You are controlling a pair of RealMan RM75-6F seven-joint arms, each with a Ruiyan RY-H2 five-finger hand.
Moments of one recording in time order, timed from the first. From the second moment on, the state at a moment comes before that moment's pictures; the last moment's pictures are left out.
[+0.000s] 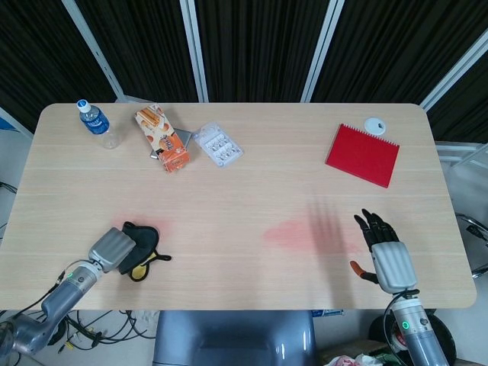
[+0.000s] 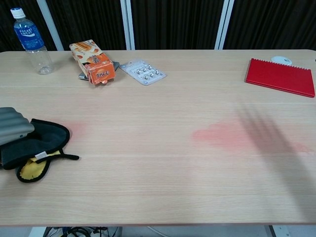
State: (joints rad) left arm -0.56 -1.46 0.11 -1.21 1.39 0.85 0.48; right arm 0.22 -1.29 0.05 -1.69 -1.45 1.32 -0.19
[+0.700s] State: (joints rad) left arm -0.59 -1.52 -0.04 -1.06 1.16 0.80 0.53; right arm 0.23 -1.29 0.06 -1.69 -1.44 1.31 -0.18
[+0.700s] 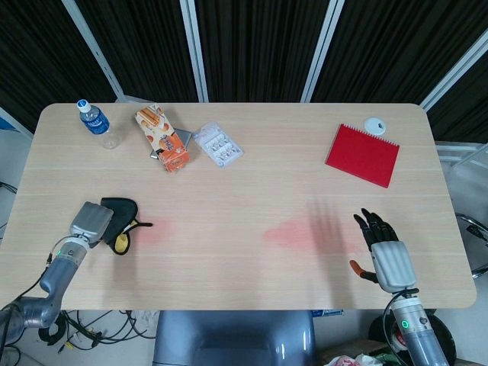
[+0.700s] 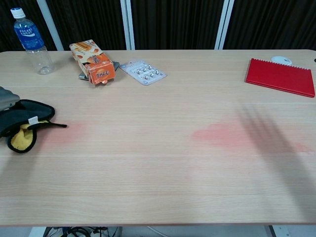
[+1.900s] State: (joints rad) left arm -0.69 -1.60 -0.16 -1.38 1.12 1.04 0.71; right arm 0.23 -1.28 0.05 -1.69 -1.44 1.31 -0.17
